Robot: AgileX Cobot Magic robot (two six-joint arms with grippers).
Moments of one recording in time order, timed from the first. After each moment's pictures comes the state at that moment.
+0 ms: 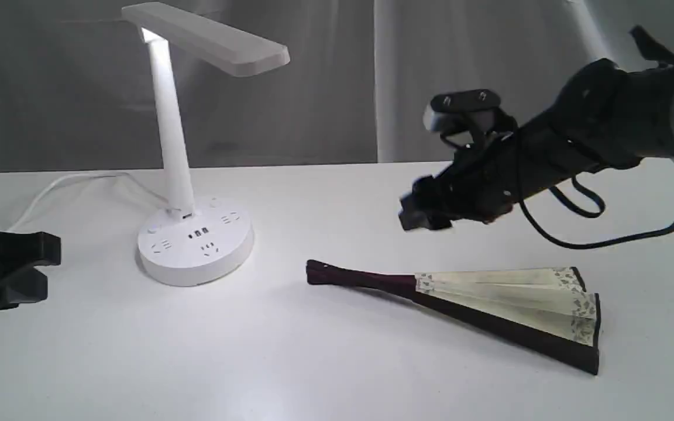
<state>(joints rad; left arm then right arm) -0.04 1.34 -0.79 -0.36 0.55 0.09 0.23 1.99 -1.40 0.74 0.54 -0.71</state>
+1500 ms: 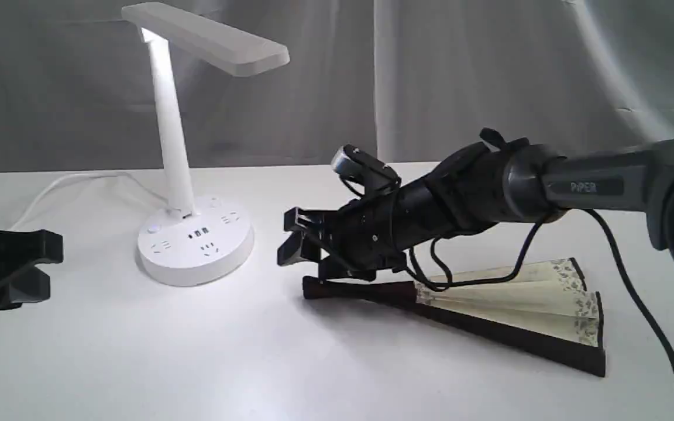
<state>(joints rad) -0.04 1.34 -0.79 -0.38 0.55 0.09 0.41 2.31 -1.60 1.17 0.64 -0.66</state>
